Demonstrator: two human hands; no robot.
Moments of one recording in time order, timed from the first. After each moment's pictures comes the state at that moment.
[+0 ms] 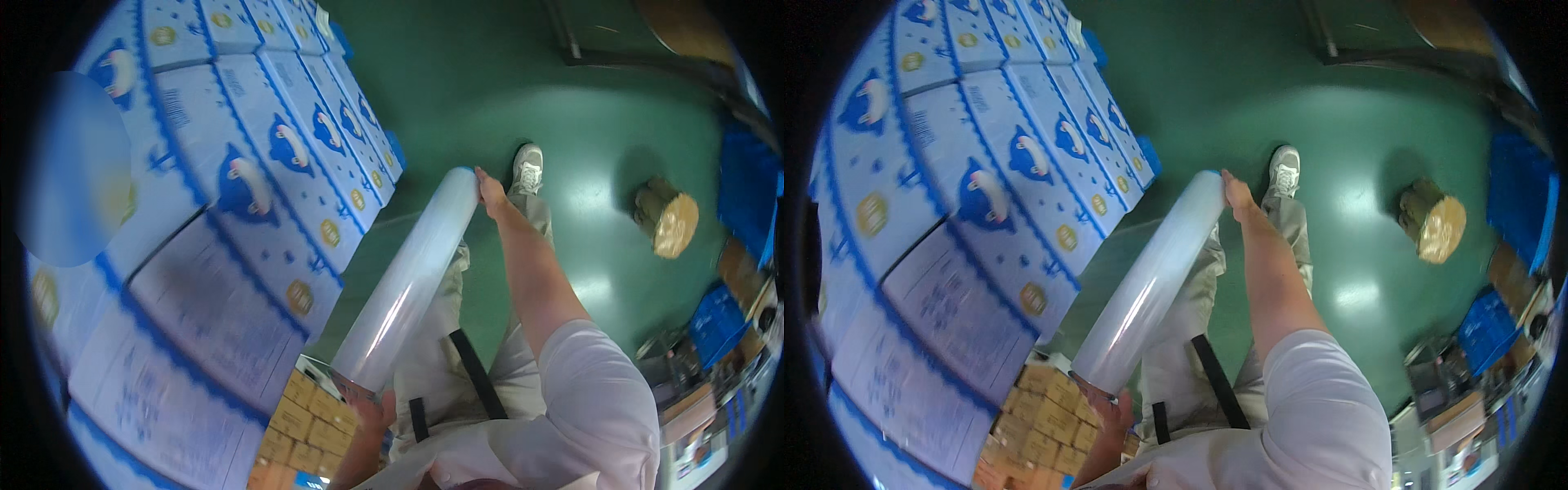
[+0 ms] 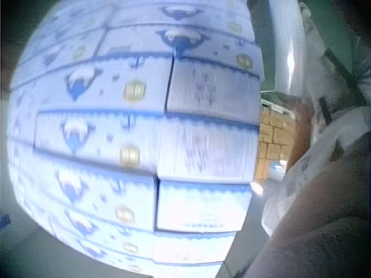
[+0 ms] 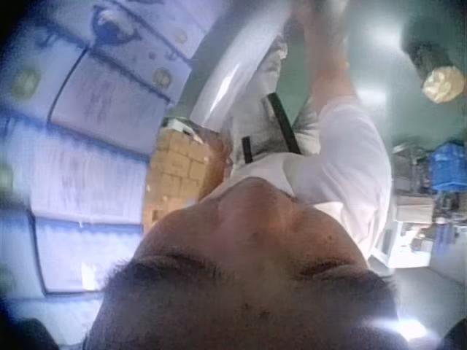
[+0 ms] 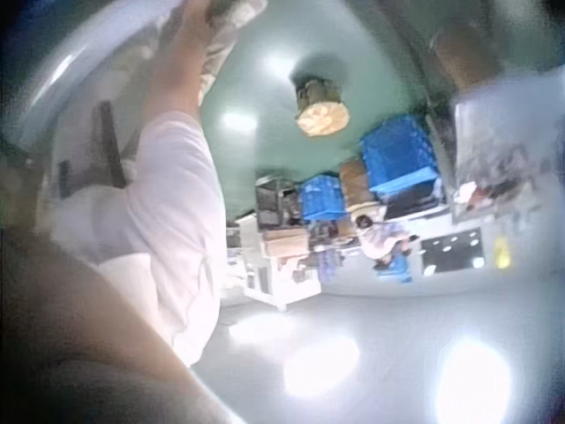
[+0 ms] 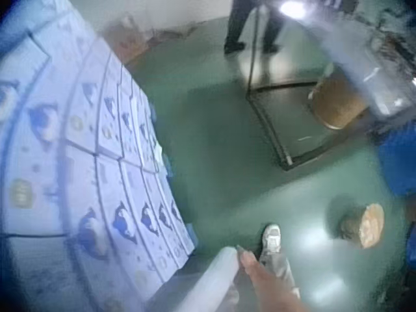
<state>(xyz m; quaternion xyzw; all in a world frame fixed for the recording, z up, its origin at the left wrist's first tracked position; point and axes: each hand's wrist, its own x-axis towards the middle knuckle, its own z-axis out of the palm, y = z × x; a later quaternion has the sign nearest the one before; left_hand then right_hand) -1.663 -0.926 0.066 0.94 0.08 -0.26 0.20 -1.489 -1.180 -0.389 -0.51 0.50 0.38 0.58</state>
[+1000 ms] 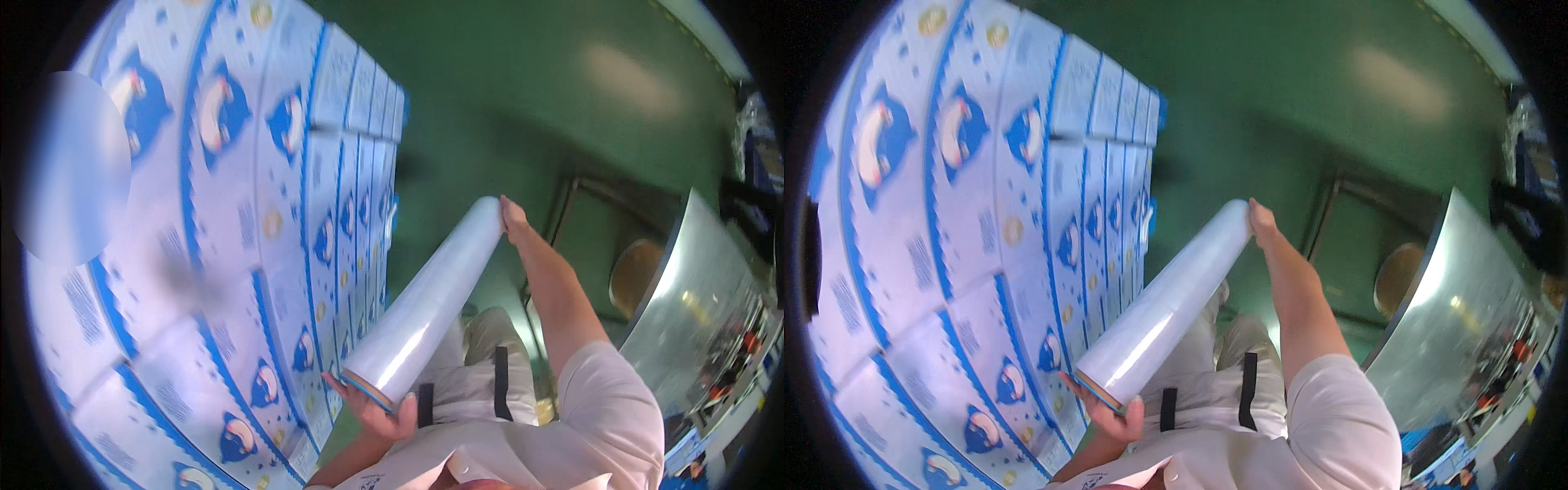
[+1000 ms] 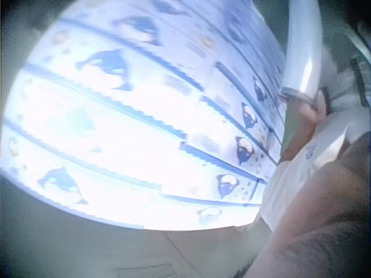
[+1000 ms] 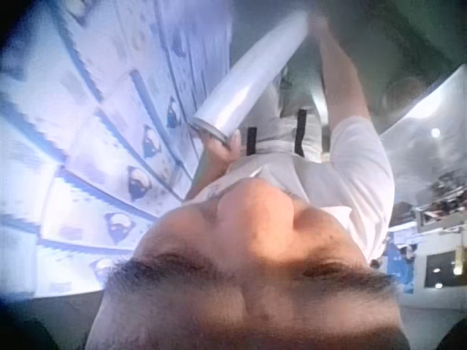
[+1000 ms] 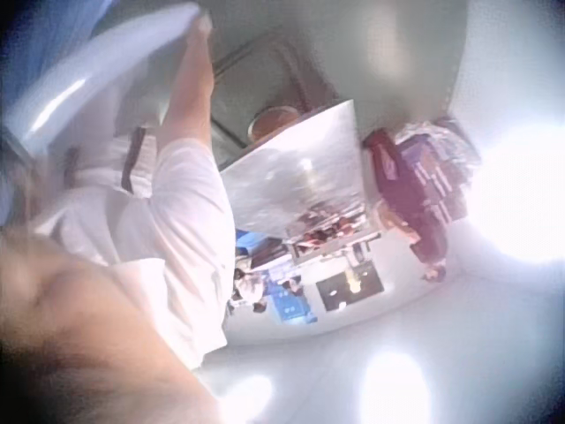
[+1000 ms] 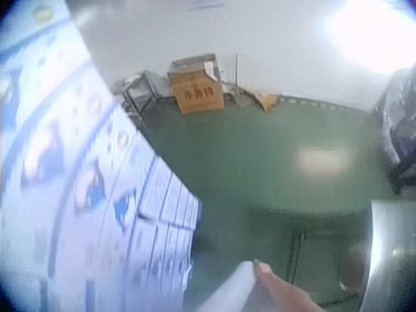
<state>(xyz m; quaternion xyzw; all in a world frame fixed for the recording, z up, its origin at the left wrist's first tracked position) -1.015 -1.014 0.180 0.94 0.21 0.02 0.28 -0.710 -1.177 -0.242 -0.65 0.33 0.46 0.51</state>
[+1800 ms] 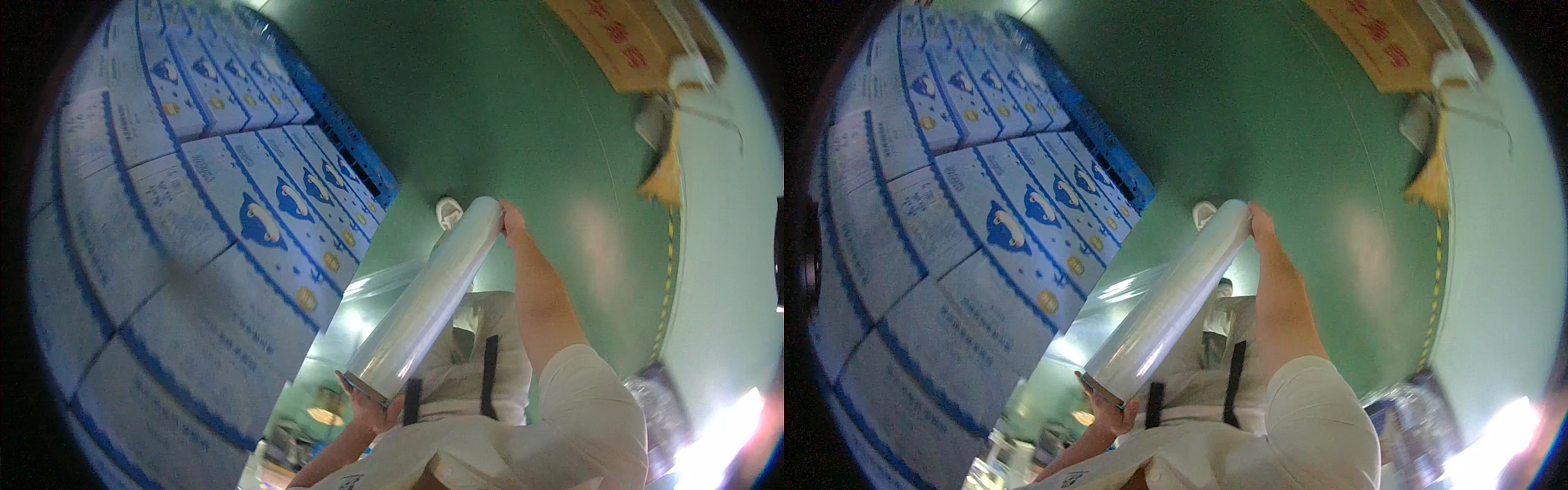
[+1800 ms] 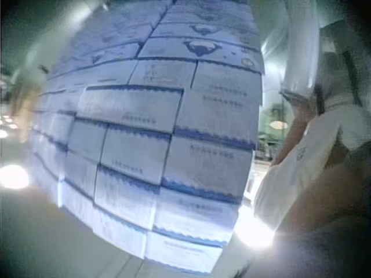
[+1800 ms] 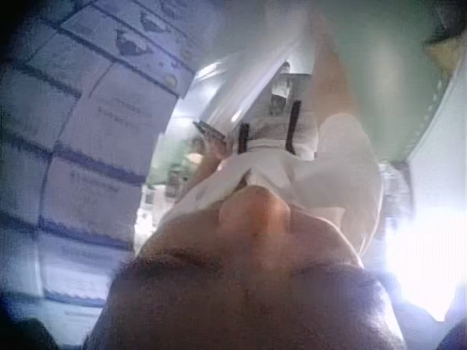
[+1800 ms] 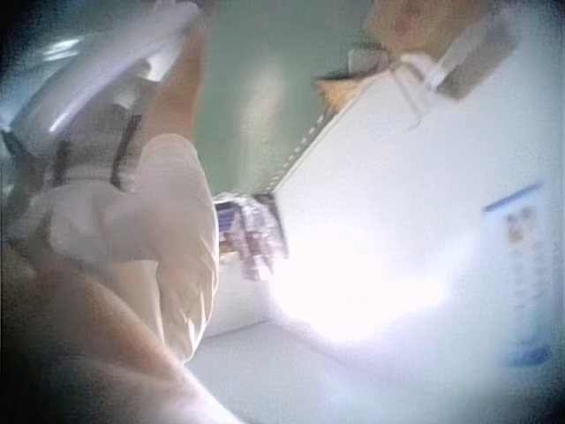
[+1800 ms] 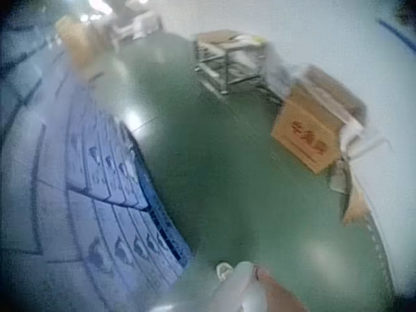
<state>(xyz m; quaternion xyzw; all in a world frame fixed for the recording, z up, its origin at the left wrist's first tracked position) -0.476 -0.892 0.087 0.75 0.53 0.05 0.38 -0.086 -0.800 -0.306 -0.75 0.11 0.58 0.31</state>
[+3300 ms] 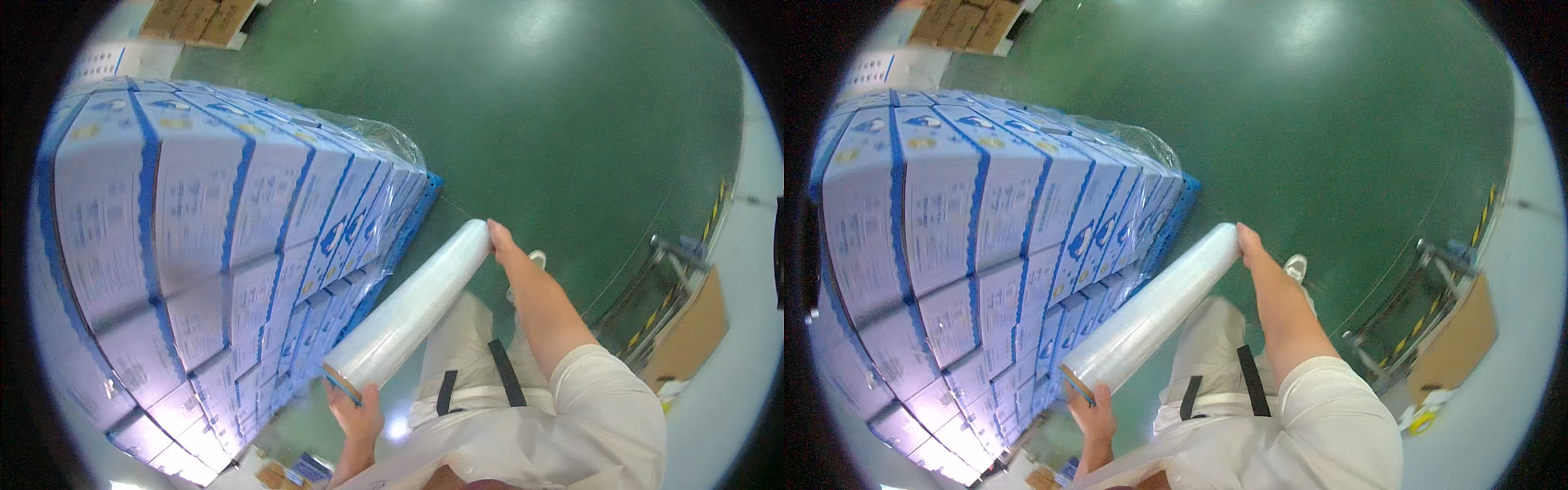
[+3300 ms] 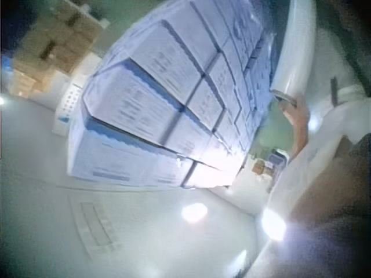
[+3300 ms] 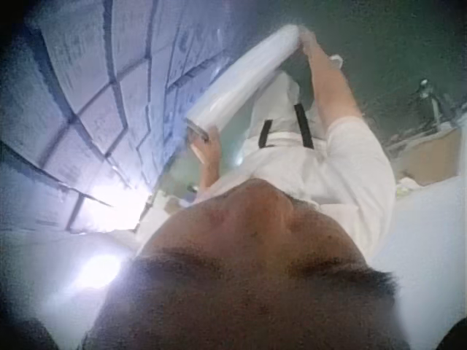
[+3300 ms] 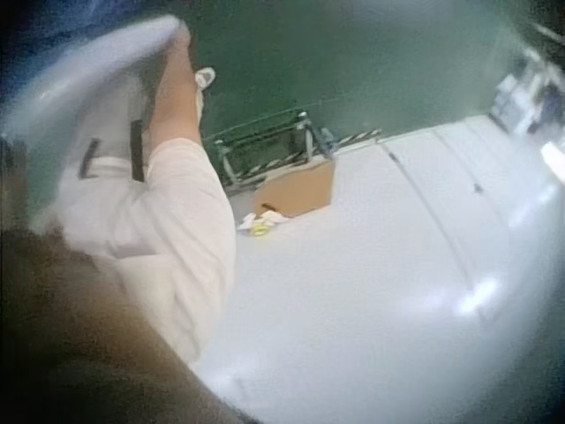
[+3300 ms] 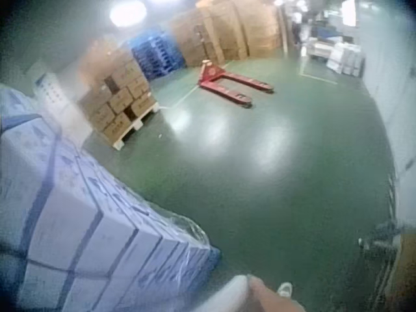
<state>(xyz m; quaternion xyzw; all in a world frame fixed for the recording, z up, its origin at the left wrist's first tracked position) -0.416 0.328 0.245 0.00 0.95 0.24 0.19 -0.419 0.623 -0.190 -0.59 -0.28 0.75 -0.11</state>
